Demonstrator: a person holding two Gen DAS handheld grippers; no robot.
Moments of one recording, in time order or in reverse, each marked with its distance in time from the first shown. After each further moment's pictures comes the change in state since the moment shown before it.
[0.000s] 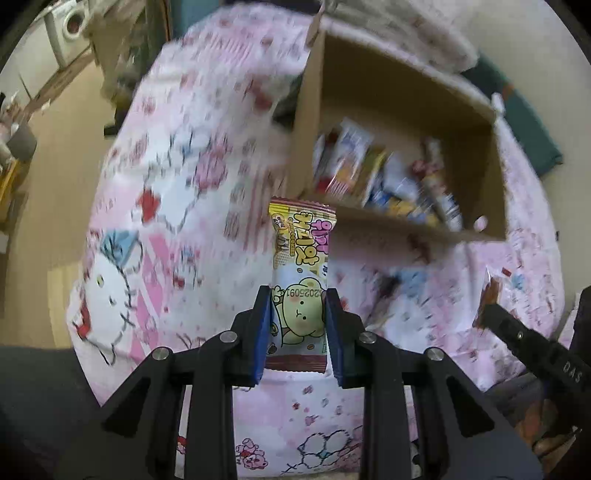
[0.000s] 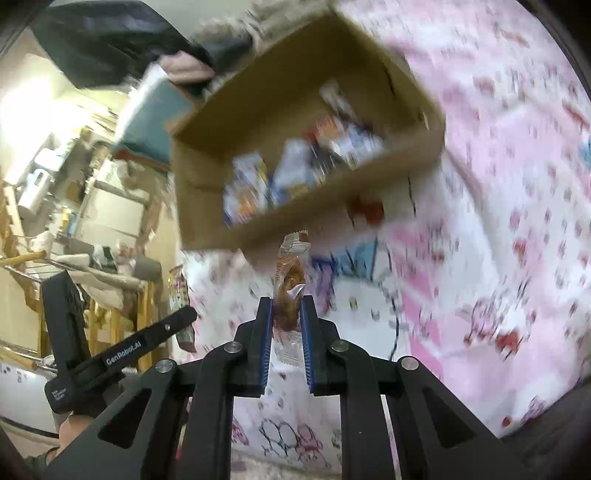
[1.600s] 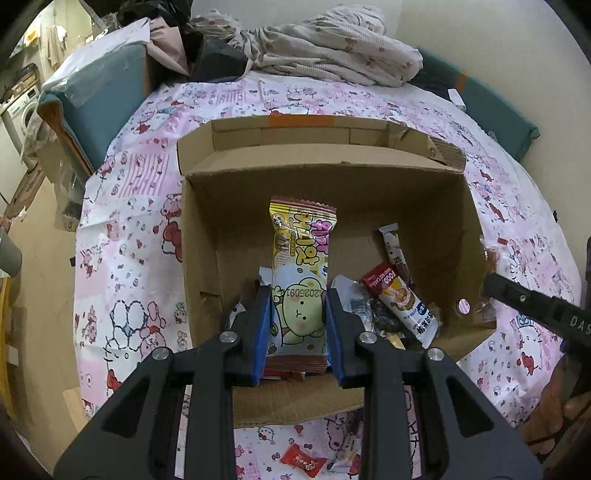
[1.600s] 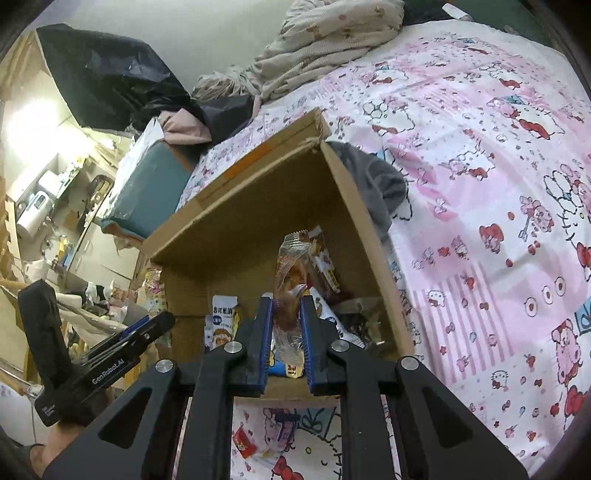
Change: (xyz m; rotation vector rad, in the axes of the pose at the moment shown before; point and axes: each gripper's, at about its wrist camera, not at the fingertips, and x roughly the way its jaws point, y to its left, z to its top) left arm 0.044 -0.091 0.119 0.263 -0.155 0.005; right arm 0.007 -0.036 0.120 -0.034 -0.131 -0.051
